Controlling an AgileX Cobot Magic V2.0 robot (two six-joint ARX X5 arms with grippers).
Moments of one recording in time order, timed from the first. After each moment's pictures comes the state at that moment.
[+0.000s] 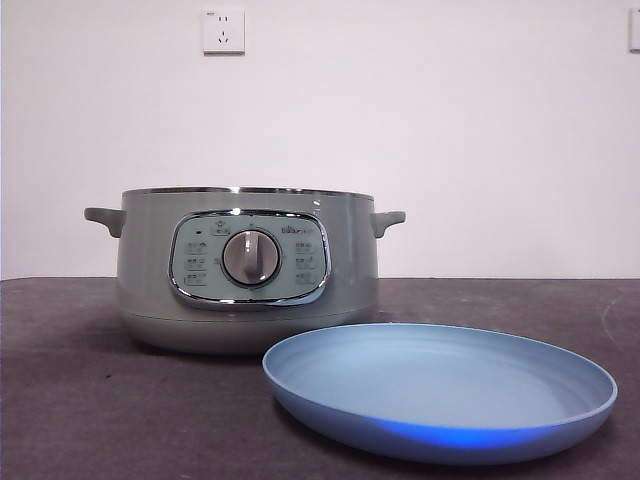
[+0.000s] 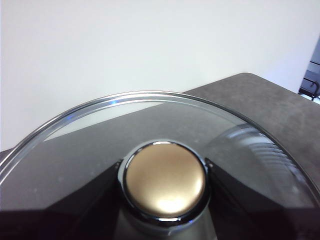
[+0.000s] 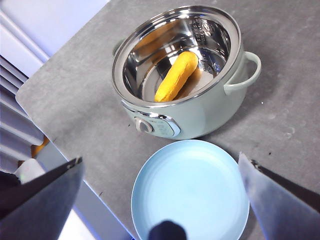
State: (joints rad) left arm -0.36 0.98 1.34 -0.58 0.18 0.04; right arm 0.22 0.98 1.18 -0.89 -0.60 -0.09
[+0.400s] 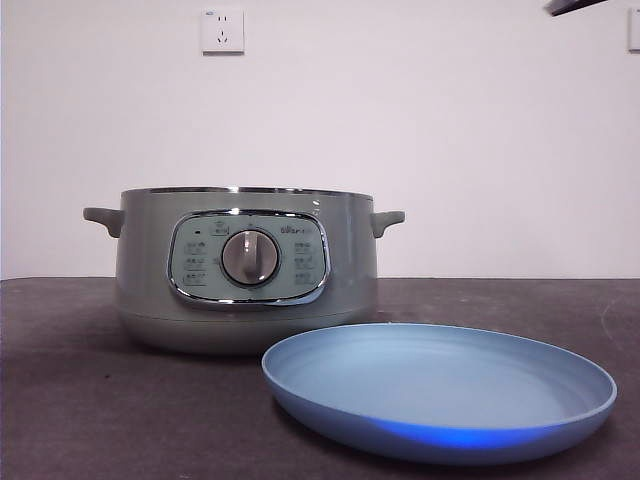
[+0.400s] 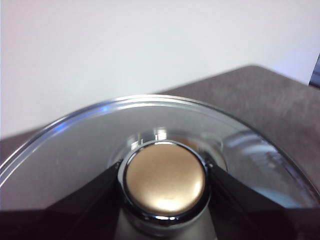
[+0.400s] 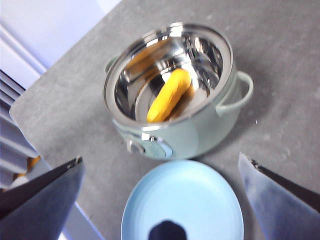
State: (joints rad) left arm -0.36 0.66 1.15 -0.72 0.12 0.05; right arm 0.22 1.06 1.18 -0.75 -0.60 -0.05
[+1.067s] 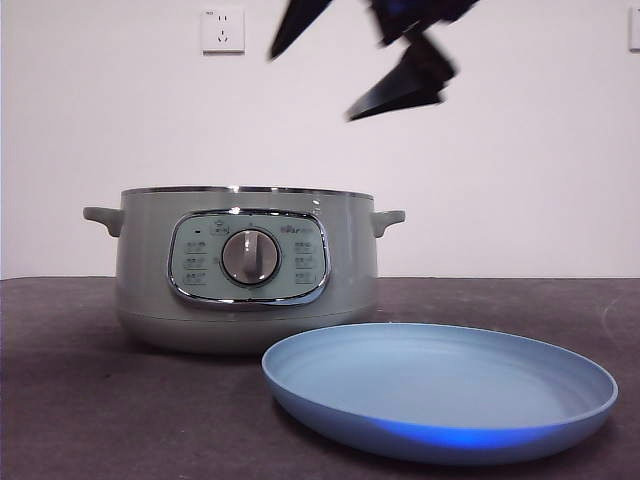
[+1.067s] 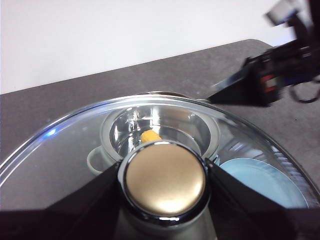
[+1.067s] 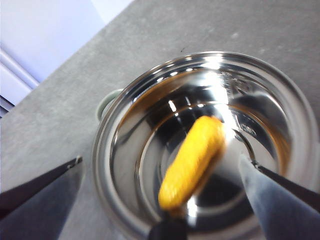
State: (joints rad) left arm -0.36 0.56 1.09 -0.83 0.13 0.01; right arm 0.61 1.56 1.30 -0.25 -0.26 0.18
